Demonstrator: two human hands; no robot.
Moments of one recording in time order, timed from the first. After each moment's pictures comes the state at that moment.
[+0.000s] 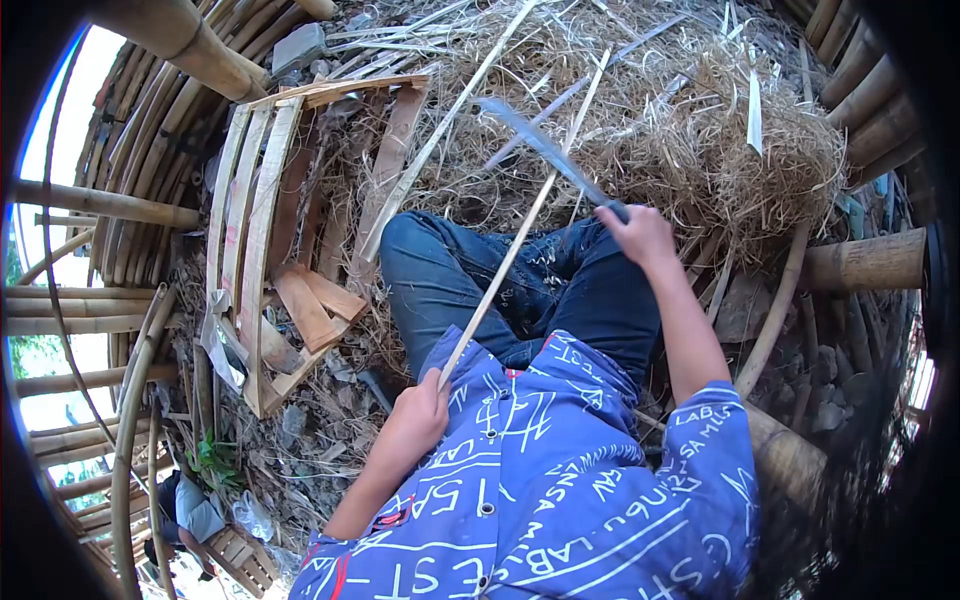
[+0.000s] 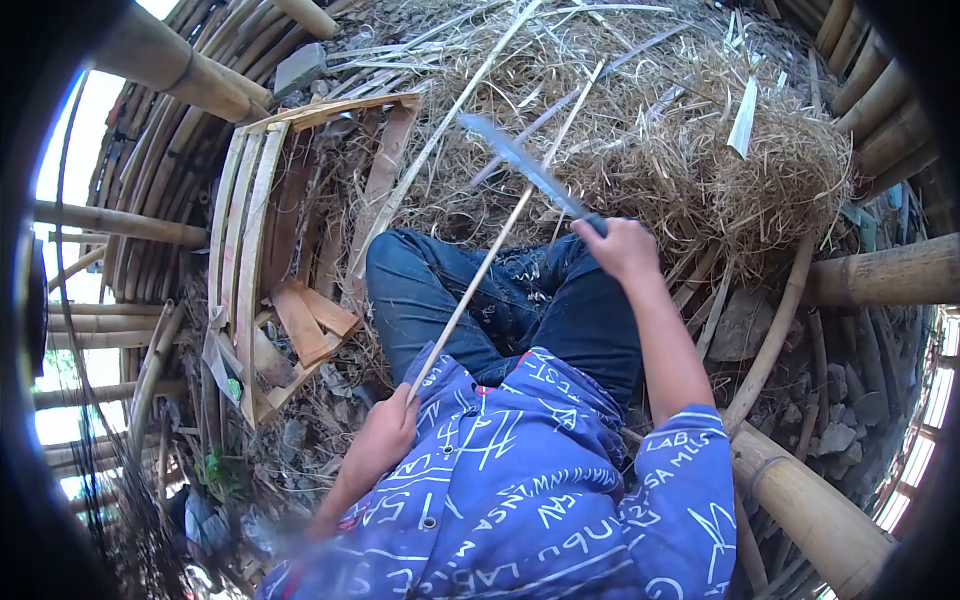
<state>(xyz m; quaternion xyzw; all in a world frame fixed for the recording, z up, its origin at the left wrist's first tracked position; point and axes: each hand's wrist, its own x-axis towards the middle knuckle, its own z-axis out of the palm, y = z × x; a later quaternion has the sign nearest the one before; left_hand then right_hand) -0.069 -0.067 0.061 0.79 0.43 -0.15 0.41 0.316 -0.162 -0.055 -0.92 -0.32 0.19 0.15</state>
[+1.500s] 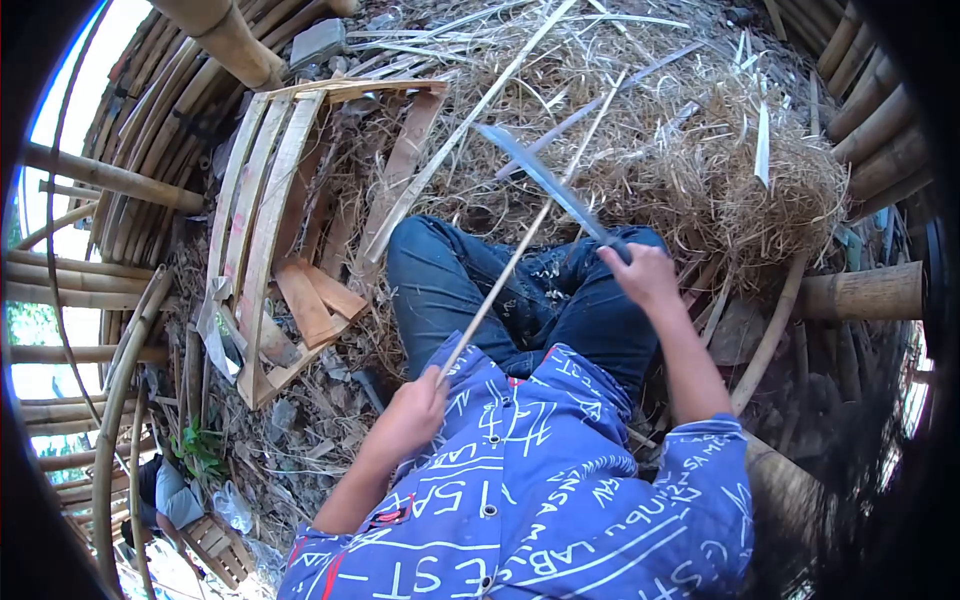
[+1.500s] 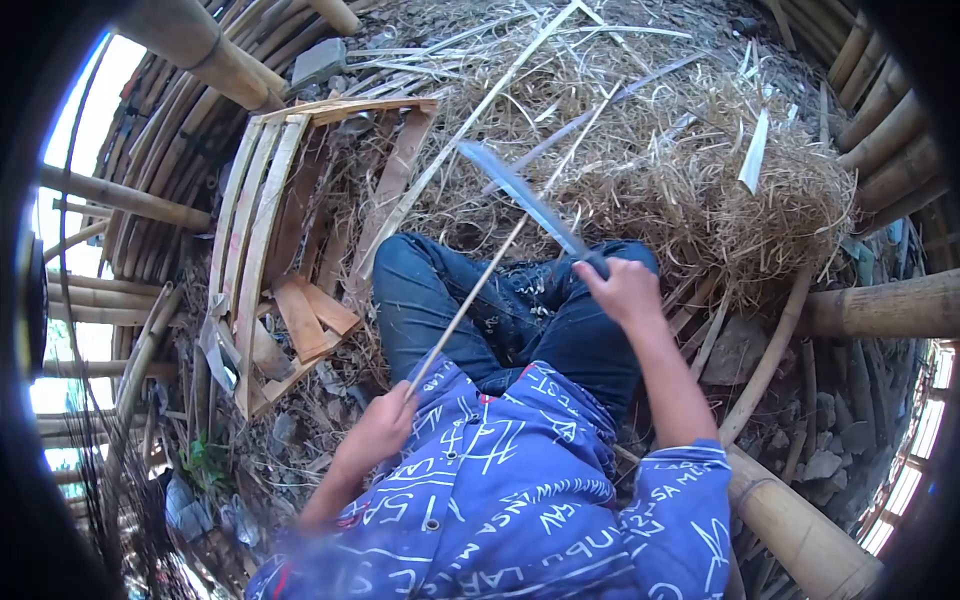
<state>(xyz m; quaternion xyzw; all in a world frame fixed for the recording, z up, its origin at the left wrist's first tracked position) -0.070 -0.057 0.059 0.77 0.41 -0.12 0.47 0.289 -0.176 -0.035 -0.90 -0.36 0.18 0.16</state>
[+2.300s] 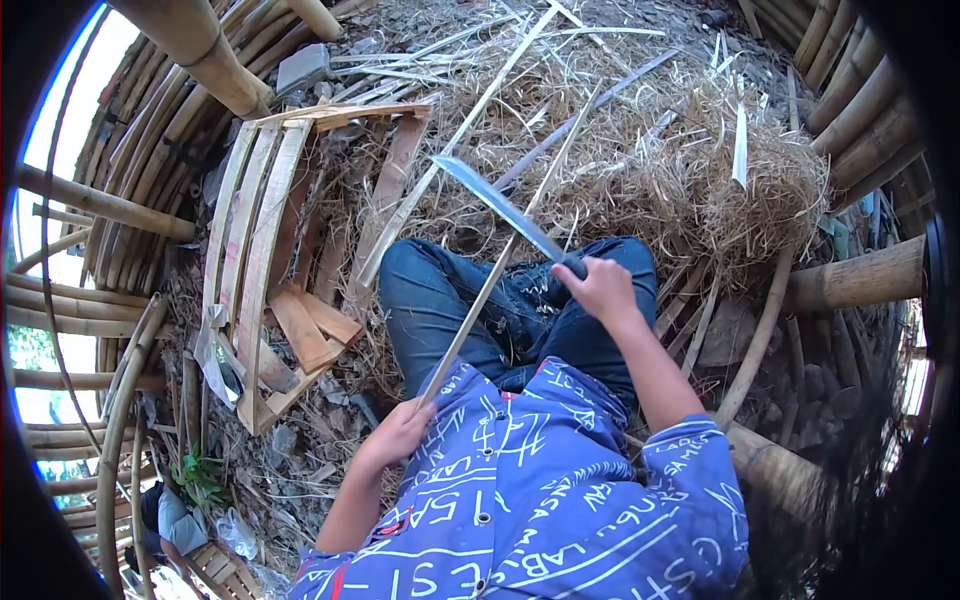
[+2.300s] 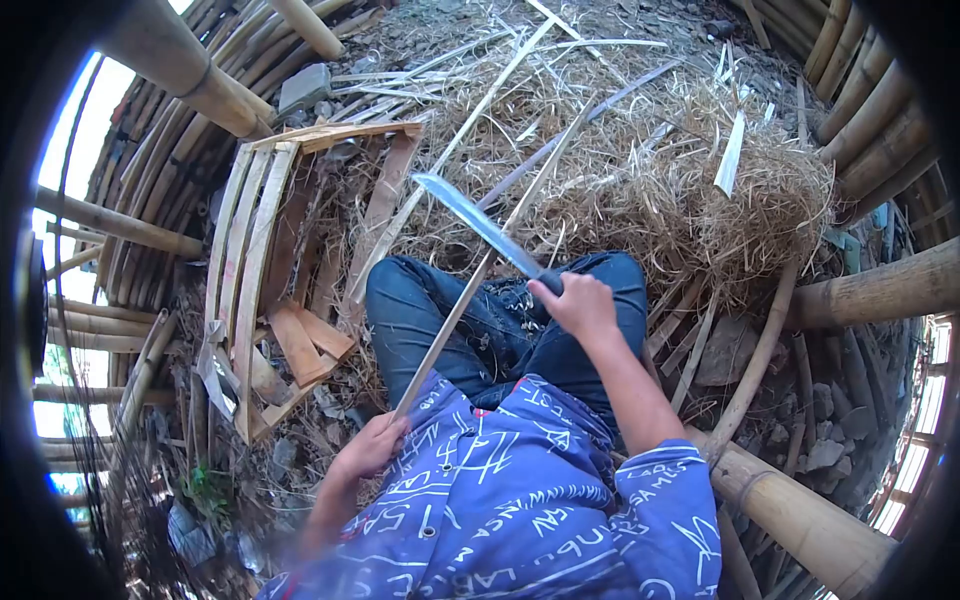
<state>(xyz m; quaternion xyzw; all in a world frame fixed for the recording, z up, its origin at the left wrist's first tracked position) -0.102 -0.039 0.031 0.62 0.40 -0.16 0.66 0.256 -0.150 -0.047 -0.89 -0.37 0.17 0.19</state>
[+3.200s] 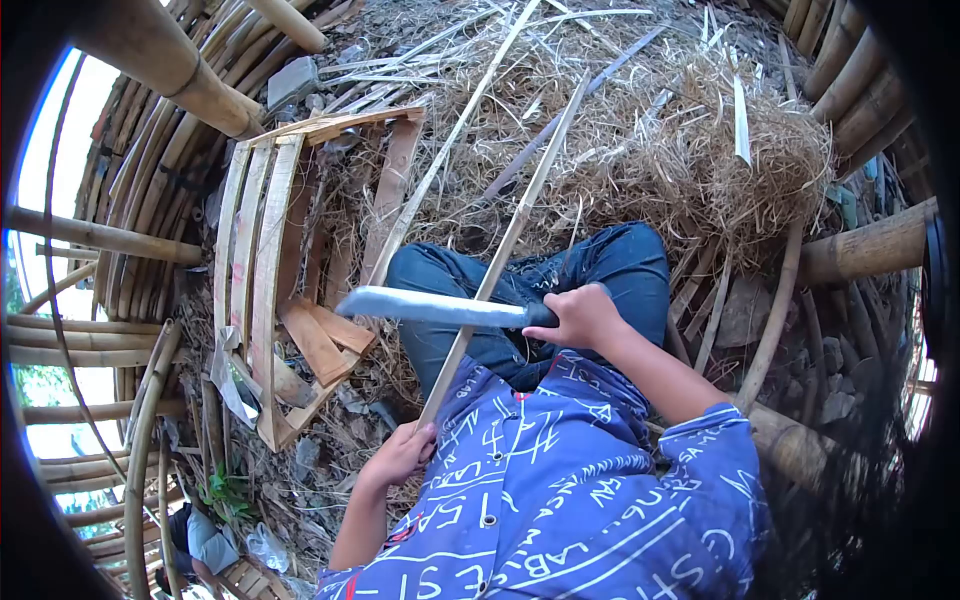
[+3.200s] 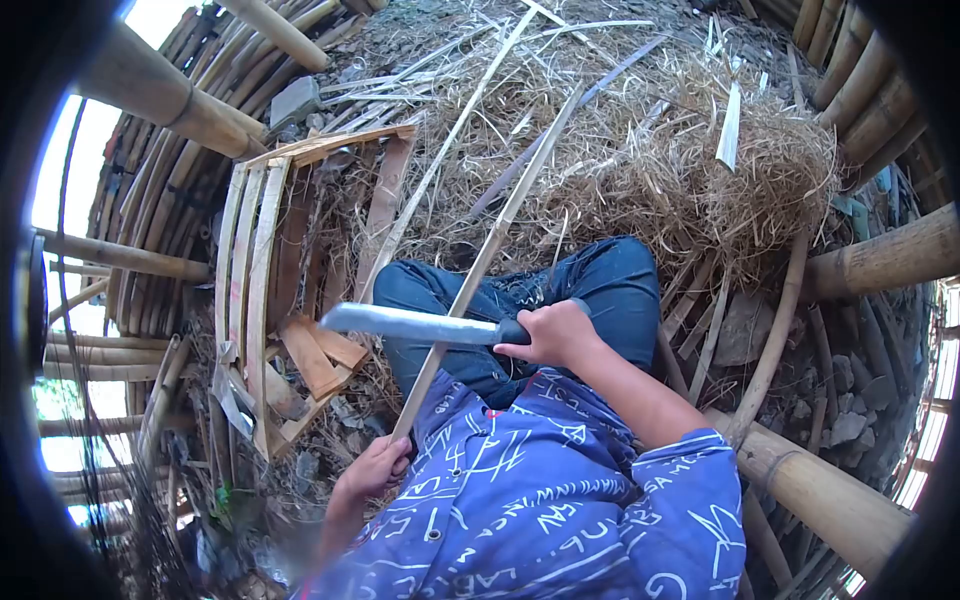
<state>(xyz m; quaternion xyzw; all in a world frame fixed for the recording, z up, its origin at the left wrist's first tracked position) -0.141 -0.033 0.036 0.50 0.45 -0.20 0.71 0.206 -0.151 -0.039 -0.77 -0.61 0.15 0.12</state>
